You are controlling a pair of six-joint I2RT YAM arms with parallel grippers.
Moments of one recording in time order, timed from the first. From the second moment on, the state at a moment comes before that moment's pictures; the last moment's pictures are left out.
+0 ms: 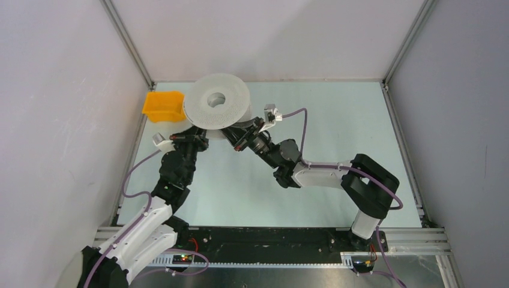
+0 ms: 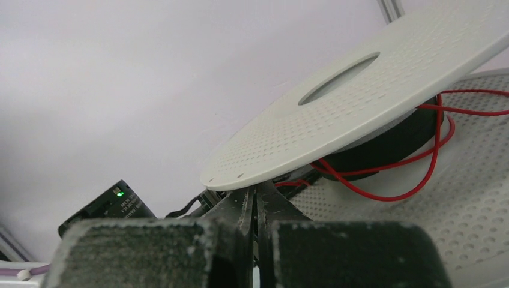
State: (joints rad) left arm -0.44 0.75 0.40 0.48 -0.36 -1.66; right arm 1.00 1.72 0.98 1.27 0.02 0.58
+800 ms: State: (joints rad) left arm -0.44 0.76 0.40 0.44 -0.40 -1.64; right arm 0.99 1.79 0.98 1.37 0.10 0.65
